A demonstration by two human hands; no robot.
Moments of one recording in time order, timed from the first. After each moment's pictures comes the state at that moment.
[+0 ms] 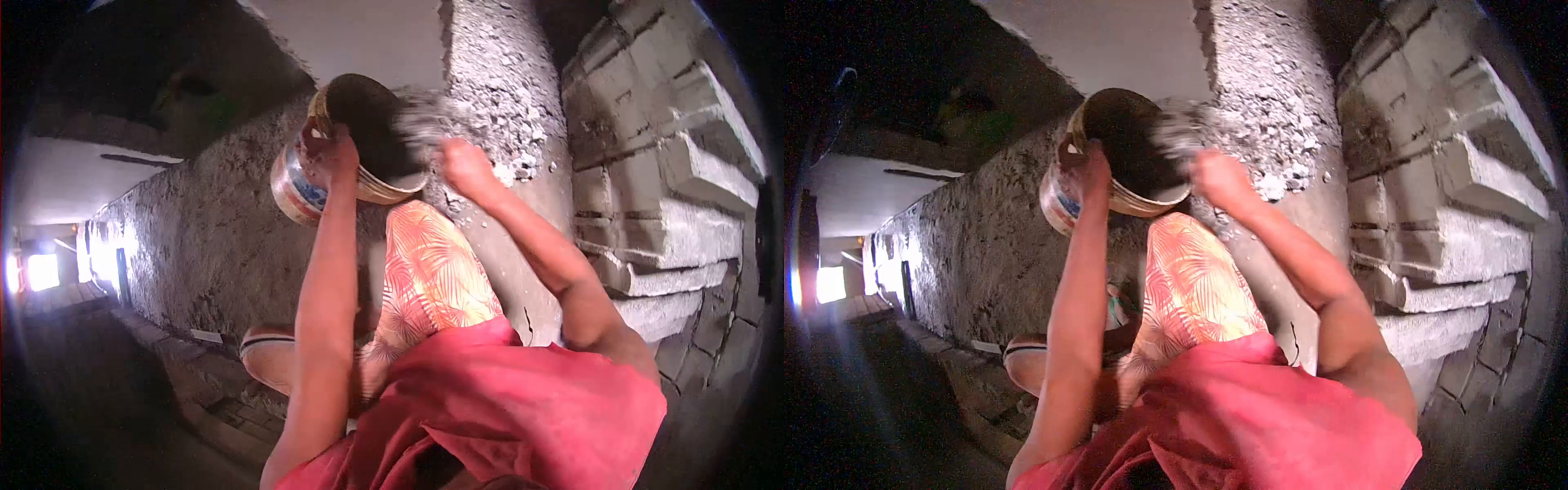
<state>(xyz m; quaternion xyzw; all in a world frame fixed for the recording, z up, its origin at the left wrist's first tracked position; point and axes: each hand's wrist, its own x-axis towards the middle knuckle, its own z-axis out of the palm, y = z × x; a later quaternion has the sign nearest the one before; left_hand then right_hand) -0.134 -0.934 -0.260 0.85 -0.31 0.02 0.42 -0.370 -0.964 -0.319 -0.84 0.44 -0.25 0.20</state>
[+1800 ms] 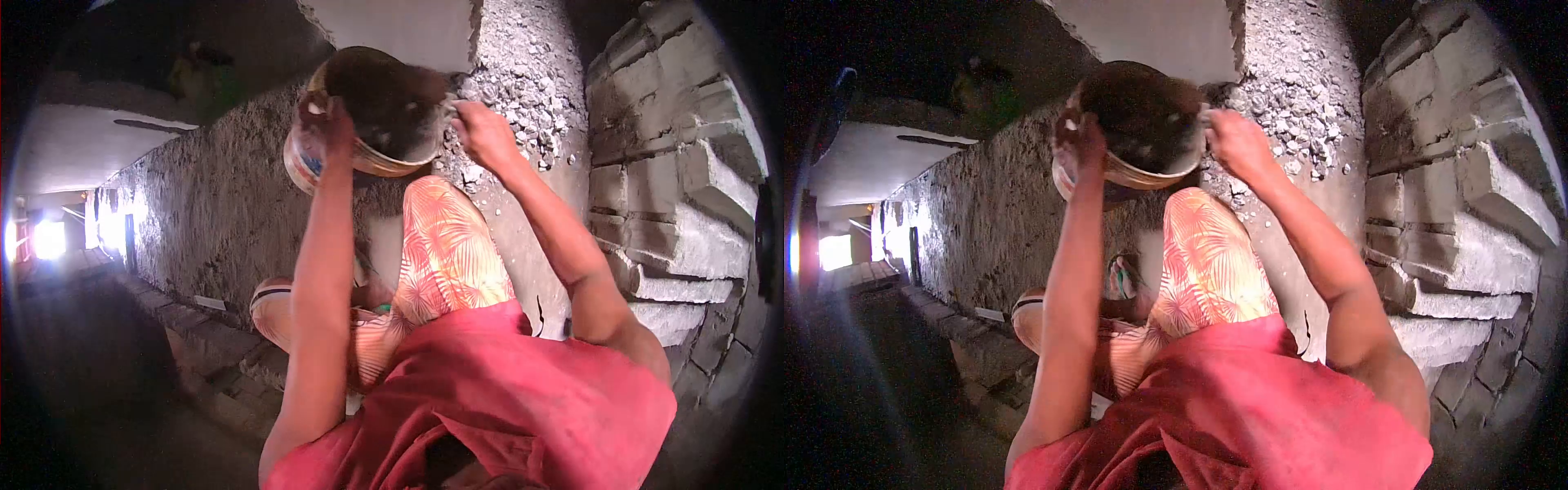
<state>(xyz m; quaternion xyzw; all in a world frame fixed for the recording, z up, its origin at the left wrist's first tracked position) -0.075 -0.917 -0.277 0.85 -0.35 0.06 0.39 -0.364 -0.966 -0.281 -0.85 0.40 -0.30 0.17</state>
